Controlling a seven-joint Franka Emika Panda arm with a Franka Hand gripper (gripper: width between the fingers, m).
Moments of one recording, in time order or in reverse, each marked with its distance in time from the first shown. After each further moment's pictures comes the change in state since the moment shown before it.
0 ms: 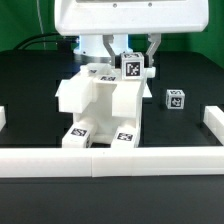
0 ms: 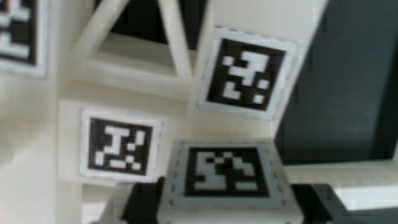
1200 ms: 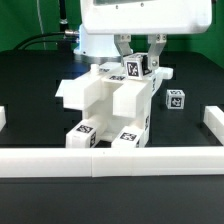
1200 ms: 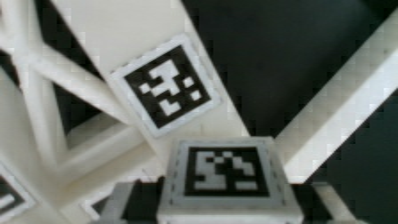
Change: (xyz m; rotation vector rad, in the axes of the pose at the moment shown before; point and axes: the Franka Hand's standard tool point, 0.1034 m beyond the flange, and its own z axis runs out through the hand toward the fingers) arm -0.001 -0.008 0.000 0.035 -0.010 0.873
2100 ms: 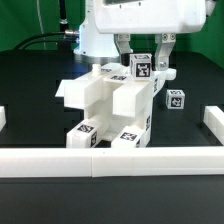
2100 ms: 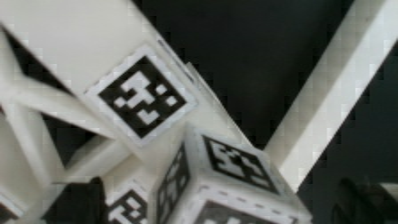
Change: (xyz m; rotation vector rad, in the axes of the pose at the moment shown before) arm -0.001 -0.004 -0.001 0.005 0.004 -0.048
